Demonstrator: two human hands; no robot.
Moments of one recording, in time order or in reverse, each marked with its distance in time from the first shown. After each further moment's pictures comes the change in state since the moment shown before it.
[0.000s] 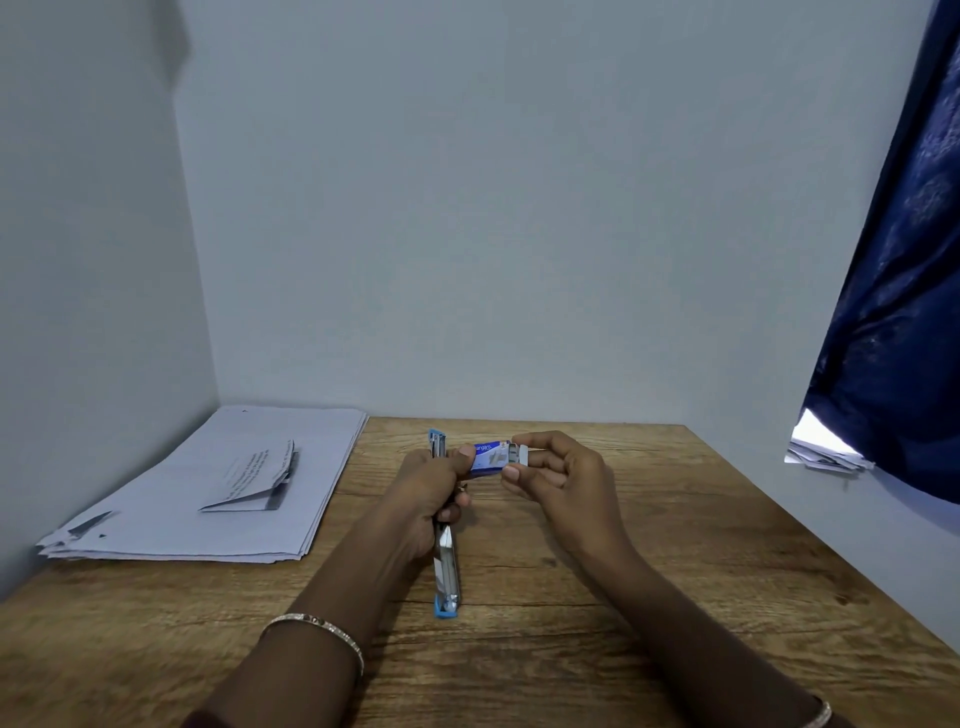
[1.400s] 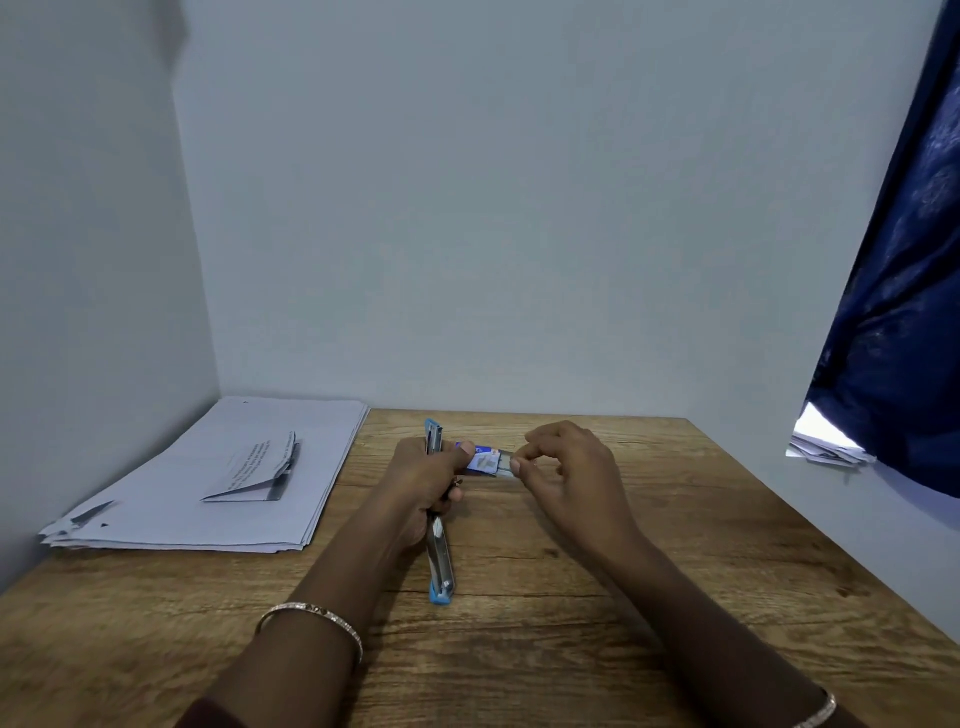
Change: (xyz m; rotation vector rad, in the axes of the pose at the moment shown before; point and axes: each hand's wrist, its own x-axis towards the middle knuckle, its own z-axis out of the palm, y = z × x) left_hand 0.001 0.002 -0.008 0.095 0.032 0.054; right_hand 0.005 0.000 -0.009 -0.745 -0.001 -0.282
